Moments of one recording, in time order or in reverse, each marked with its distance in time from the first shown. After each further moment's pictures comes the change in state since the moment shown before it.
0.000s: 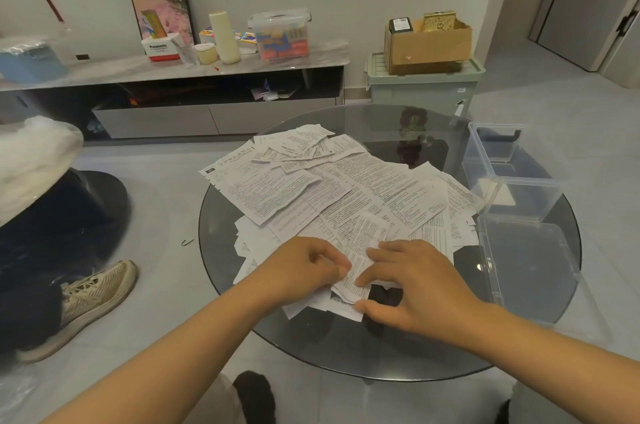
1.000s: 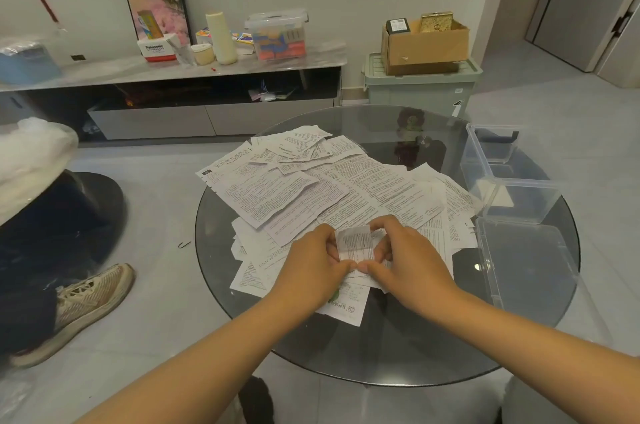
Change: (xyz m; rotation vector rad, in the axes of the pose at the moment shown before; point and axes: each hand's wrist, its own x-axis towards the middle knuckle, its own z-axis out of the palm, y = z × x) left_hand 0.019 0.004 0.028 0.201 0.333 0.171; right_hand 0.028 0.007 0.012 0.346 0.133 0.318
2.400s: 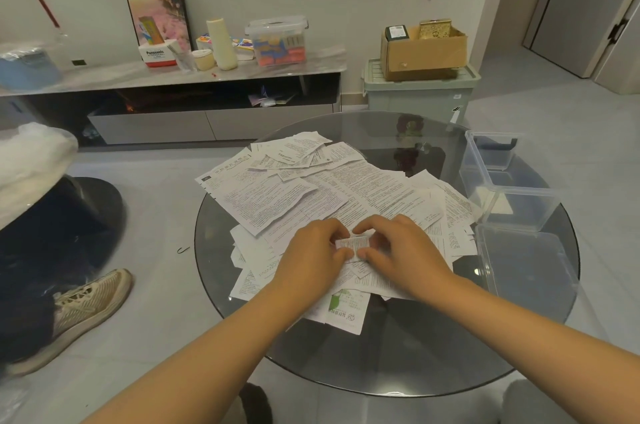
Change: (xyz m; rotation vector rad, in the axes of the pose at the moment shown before) left_hand 0.020 0.000 -0.003 0.137 0.049 0.114; right_hand 0.023 0.001 -0.006 -0.062 -0.006 -0.122
